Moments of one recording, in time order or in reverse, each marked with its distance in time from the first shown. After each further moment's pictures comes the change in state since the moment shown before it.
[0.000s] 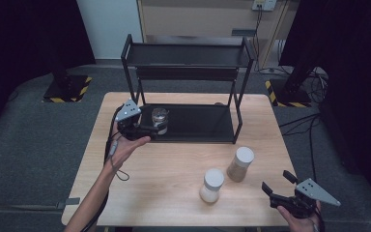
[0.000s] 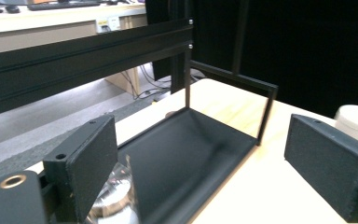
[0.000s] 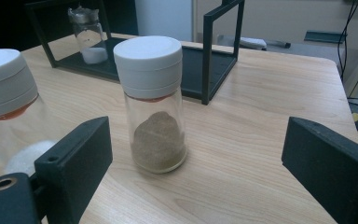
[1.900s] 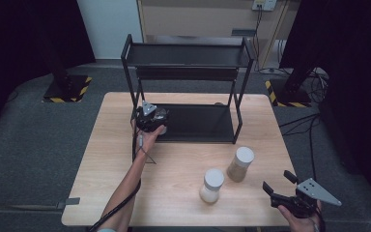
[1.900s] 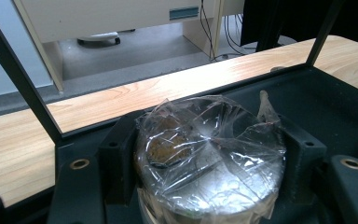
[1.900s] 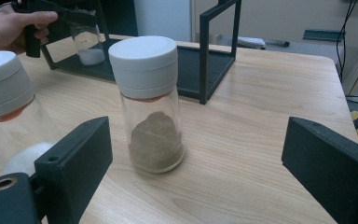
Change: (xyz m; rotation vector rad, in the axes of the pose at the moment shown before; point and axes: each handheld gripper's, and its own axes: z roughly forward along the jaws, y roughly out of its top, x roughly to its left) left arm 0.006 -0.060 0.126 0.149 0.374 -0.130; right arm -0.002 -0.001 0.000 -0.003 -0.004 0.015
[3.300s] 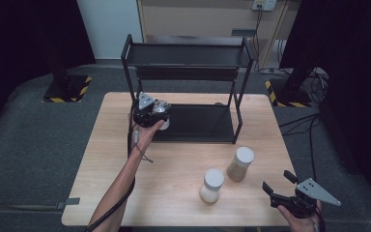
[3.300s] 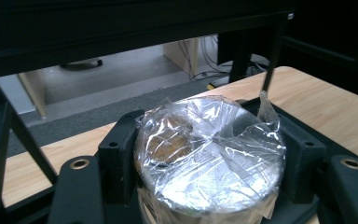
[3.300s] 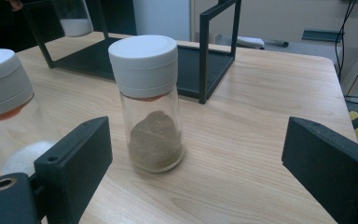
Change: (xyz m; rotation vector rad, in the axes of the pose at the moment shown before) left arm 0.000 0.039 -0.039 -0.068 -0.074 0.030; right arm 0.001 0.001 0.000 0.003 -0.004 -0.008
